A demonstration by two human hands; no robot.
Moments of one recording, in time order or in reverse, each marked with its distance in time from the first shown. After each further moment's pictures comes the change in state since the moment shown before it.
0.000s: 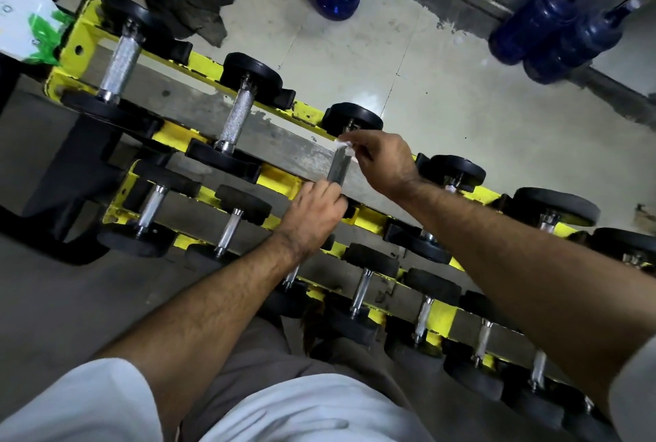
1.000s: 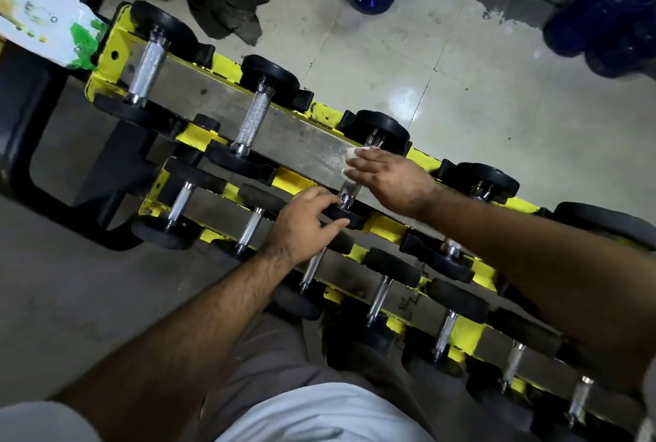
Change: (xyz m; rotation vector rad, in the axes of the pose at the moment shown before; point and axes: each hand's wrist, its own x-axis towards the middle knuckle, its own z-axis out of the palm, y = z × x) left_hand -0.012 -0.016 0.001 -0.662 0.037 -0.456; right_hand 0.009 0.058 0.026 -0.482 -0.347 -0.617
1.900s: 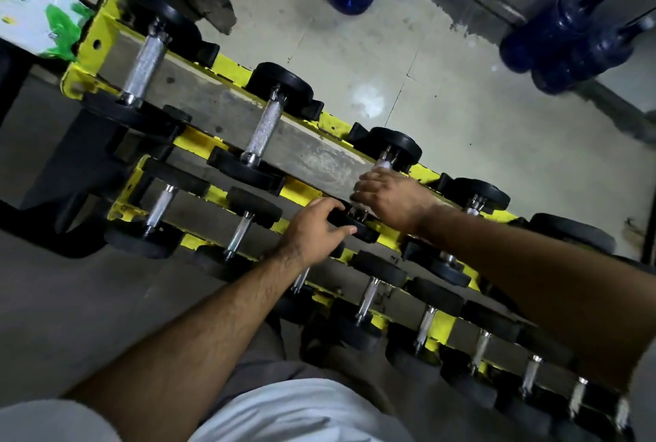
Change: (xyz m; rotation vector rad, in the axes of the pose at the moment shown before) left_hand 0.014 -0.020 -0.012 -0.267 -0.101 -0.175; right_hand 0.021 -0.032 -0.022 -0.066 -0.267 0.038
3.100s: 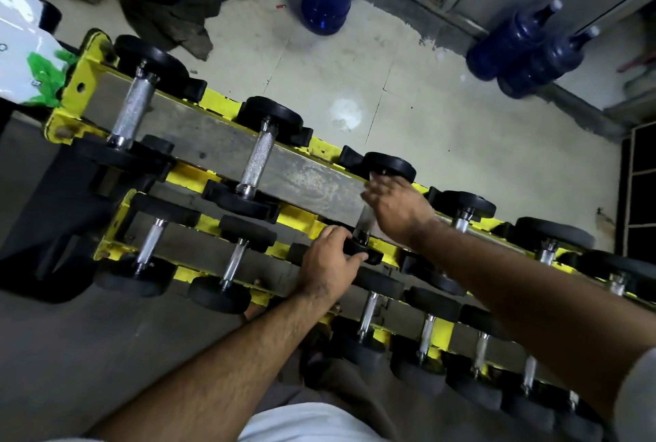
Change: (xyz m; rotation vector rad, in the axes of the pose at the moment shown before) left_hand -0.011 0.022 0.013 0.061 0.025 -0.012; right_hand 0.002 -0.008 -0.022 -0.016 -0.083 0.360
